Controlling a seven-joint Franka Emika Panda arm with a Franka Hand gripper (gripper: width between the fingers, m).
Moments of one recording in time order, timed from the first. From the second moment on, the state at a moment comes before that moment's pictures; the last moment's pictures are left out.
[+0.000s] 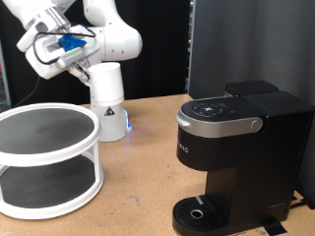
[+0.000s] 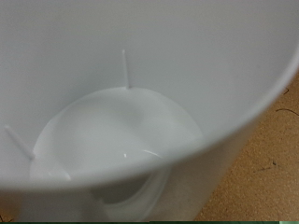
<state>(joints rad) -0.09 -0.81 -0.50 -2.81 0.42 2.17 -0.76</state>
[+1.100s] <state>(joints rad) 0.02 -0.73 -0.39 -2.82 0.50 2.34 -0.69</state>
